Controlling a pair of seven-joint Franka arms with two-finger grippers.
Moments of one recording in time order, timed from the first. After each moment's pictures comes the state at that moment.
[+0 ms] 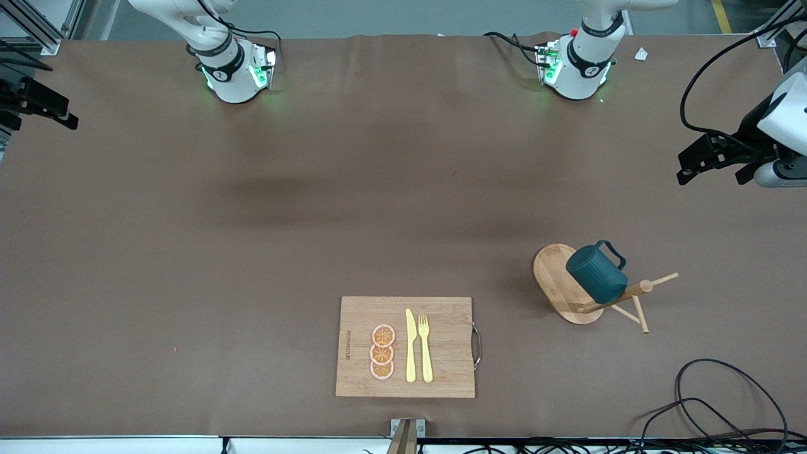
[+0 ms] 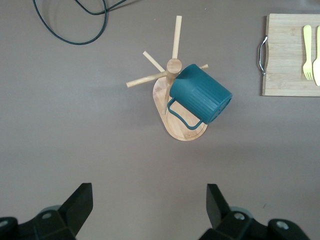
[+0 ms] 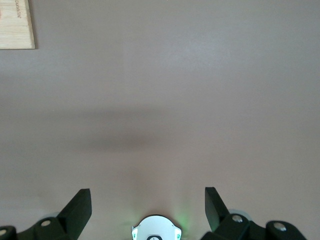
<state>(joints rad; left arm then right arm) -0.11 0.00 0.02 -1.57 0.00 1.65 -0.08 -0.01 -0.09 -0.08 -1.54 0.02 1.35 -0.07</state>
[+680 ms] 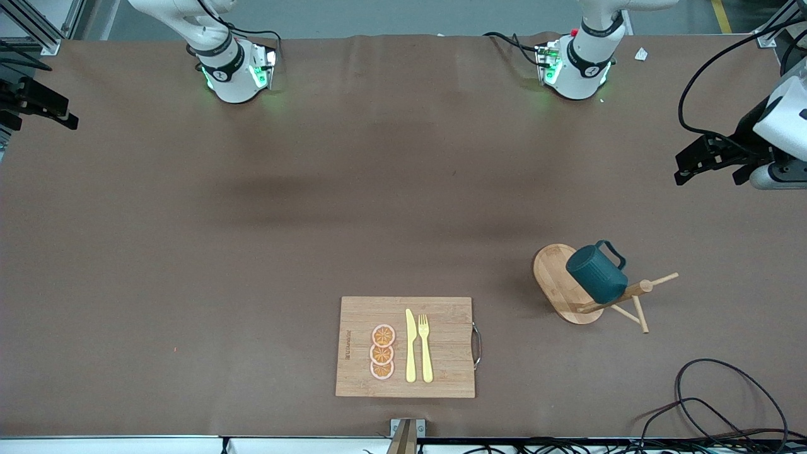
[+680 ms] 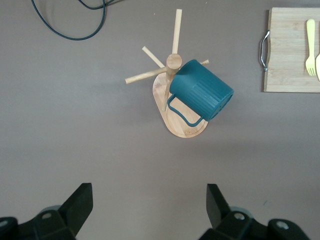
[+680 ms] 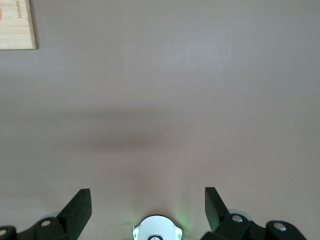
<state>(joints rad) -0.11 0.01 0.02 -1.57 0.00 1.64 -0.08 -0.01 -0.09 -0.08 -1.54 0.02 1.35 -0.07</state>
